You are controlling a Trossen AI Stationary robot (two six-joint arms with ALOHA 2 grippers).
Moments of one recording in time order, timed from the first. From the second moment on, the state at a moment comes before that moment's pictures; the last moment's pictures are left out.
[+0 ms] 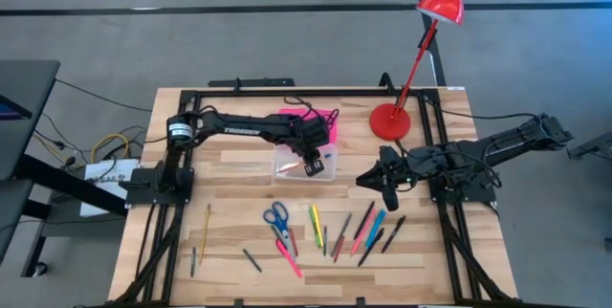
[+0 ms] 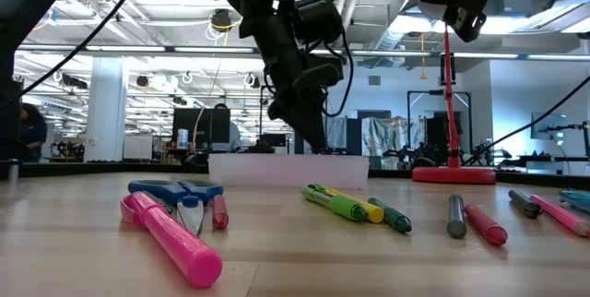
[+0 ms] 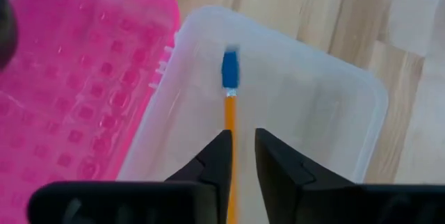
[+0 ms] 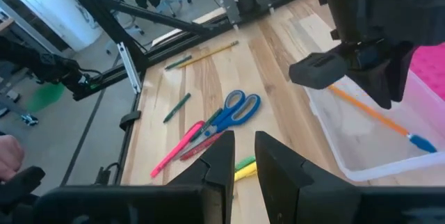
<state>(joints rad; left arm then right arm) 0.20 2.03 1.53 -0.57 0.03 -0.13 0.26 0.91 0.63 -0.13 0.13 0.48</state>
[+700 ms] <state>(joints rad) 0.15 1.75 1.67 -0.86 0.00 -0.02 0.44 0.97 0.63 -0.55 0.08 0.48</state>
